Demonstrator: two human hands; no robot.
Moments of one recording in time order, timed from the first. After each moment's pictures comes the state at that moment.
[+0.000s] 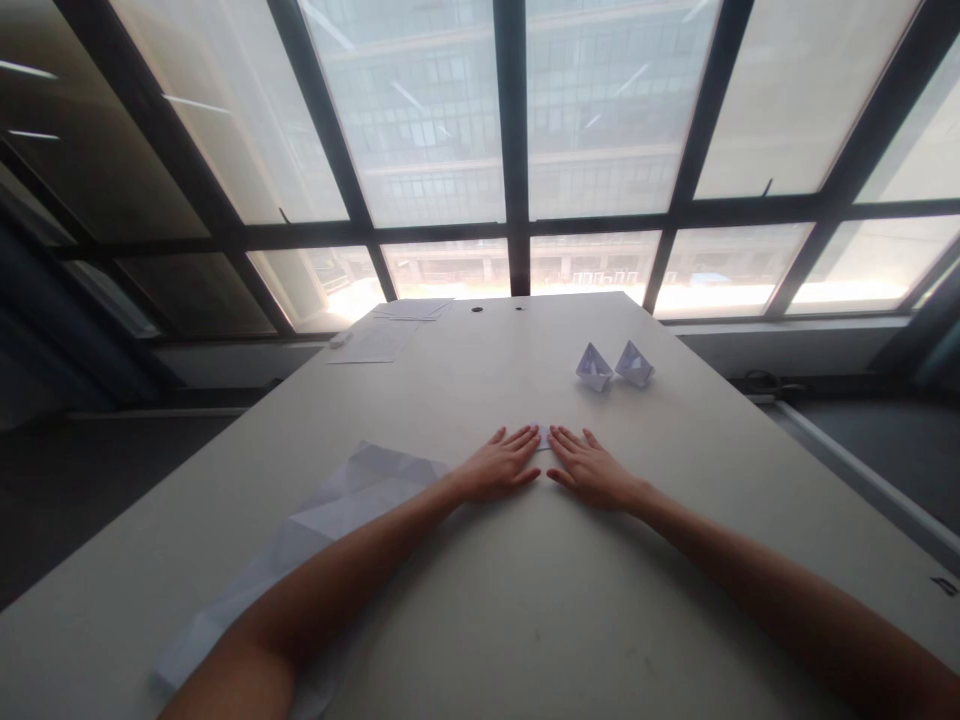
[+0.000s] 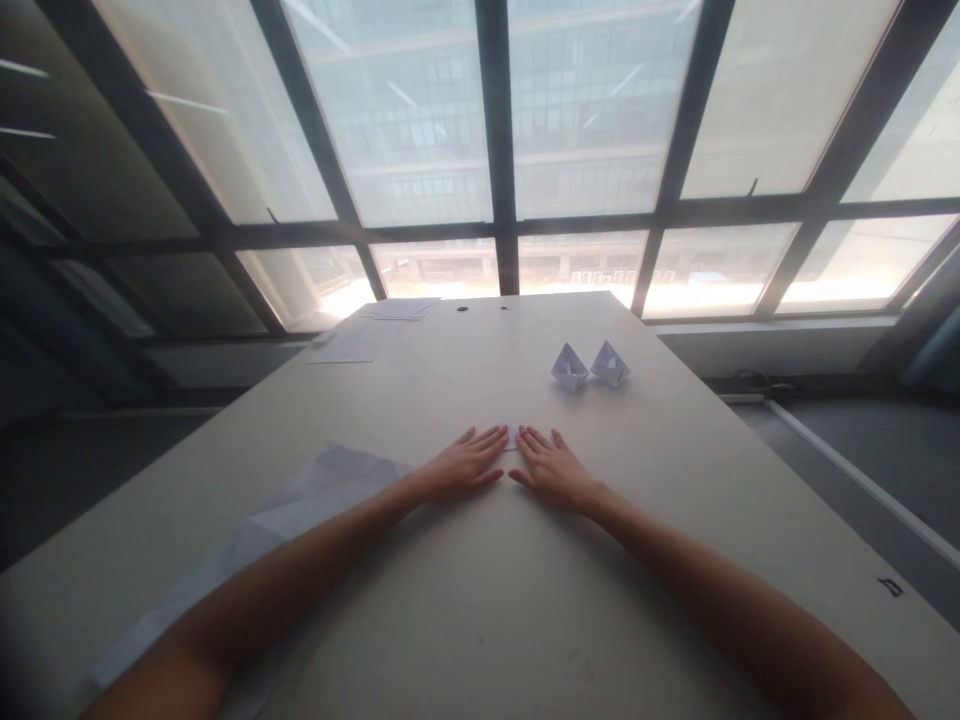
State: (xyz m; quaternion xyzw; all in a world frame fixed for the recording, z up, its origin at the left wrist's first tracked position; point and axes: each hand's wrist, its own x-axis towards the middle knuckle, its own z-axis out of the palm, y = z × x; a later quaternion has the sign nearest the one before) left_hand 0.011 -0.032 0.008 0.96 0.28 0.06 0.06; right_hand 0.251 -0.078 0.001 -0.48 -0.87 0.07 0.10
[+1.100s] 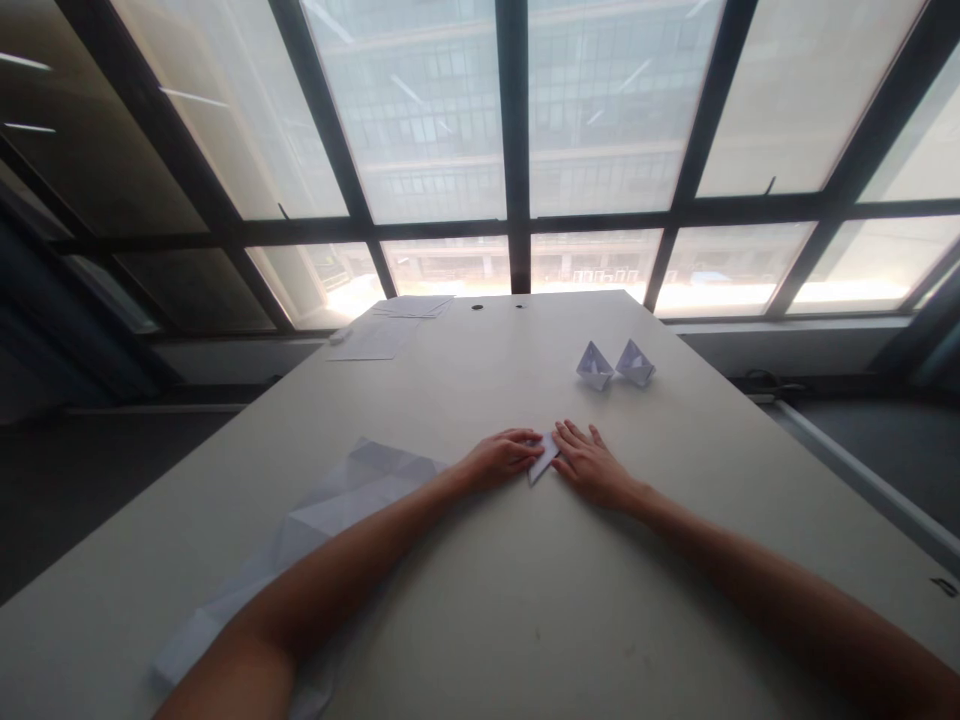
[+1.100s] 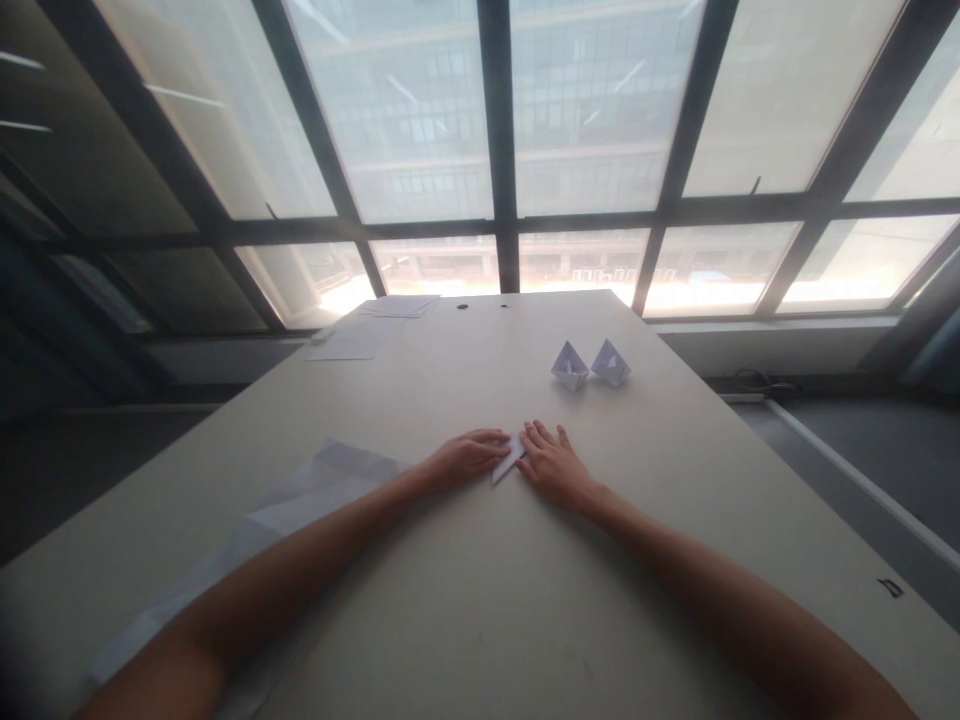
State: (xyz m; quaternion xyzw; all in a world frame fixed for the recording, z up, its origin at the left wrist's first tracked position) left_hand 0.013 -0.026 0.011 0.92 0.27 0.20 0.19; right_hand 0.250 -0.080 -0.001 -0.51 -0.85 0.06 0.12
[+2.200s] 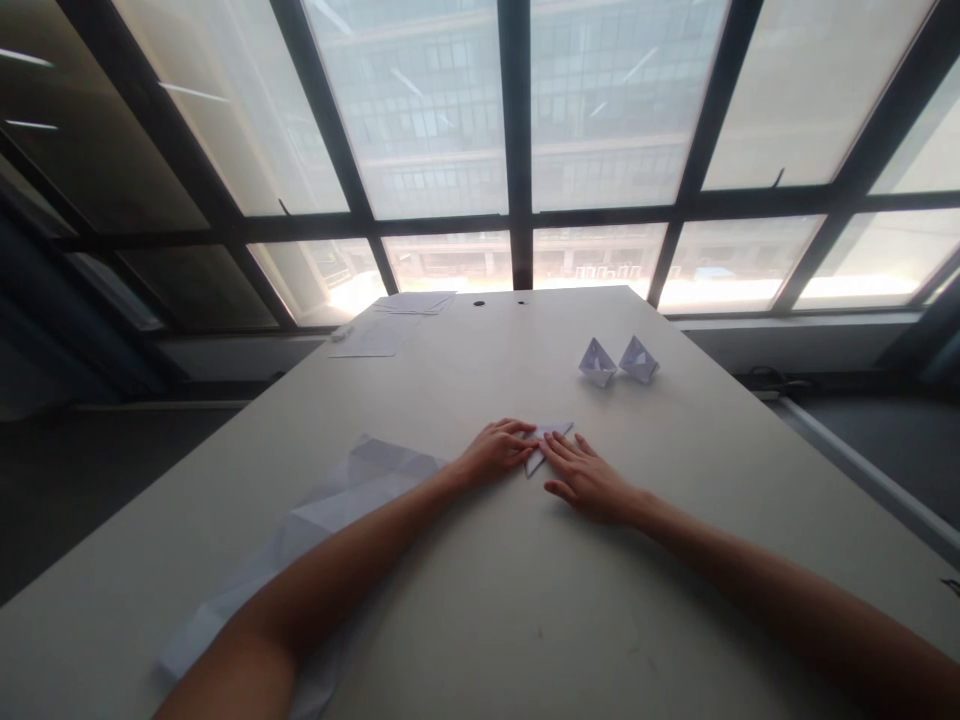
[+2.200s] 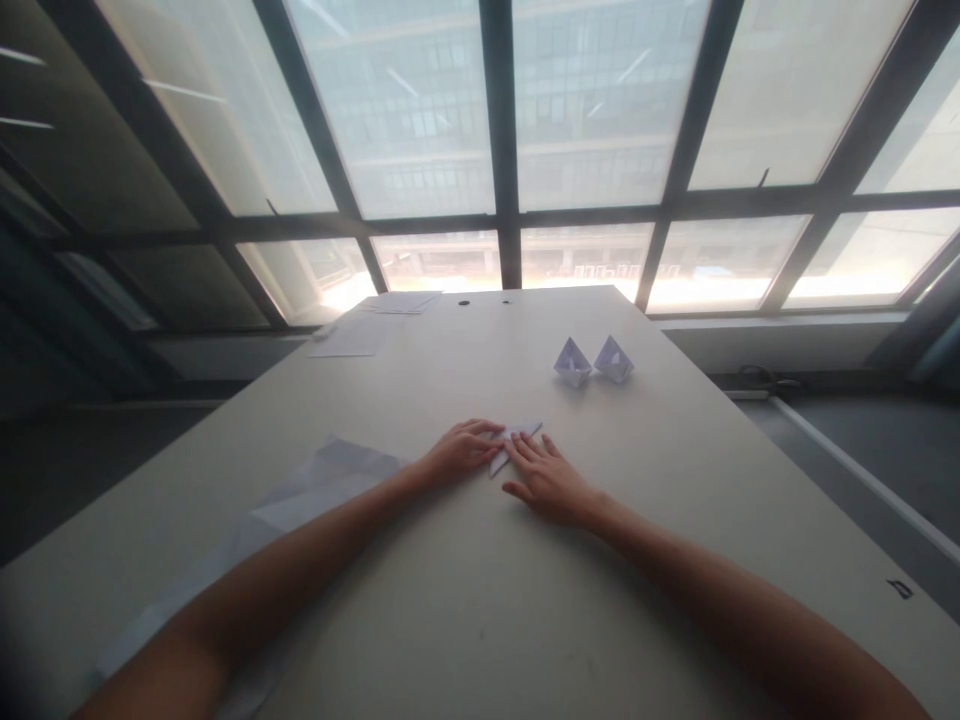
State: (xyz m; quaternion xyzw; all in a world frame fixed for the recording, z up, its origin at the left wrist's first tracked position) left_hand 0.009 -0.018 0.003 0.92 0.31 0.22 0.08; right_hand 0.242 -0.095 0.003 -0.43 -0.89 0.09 0.12
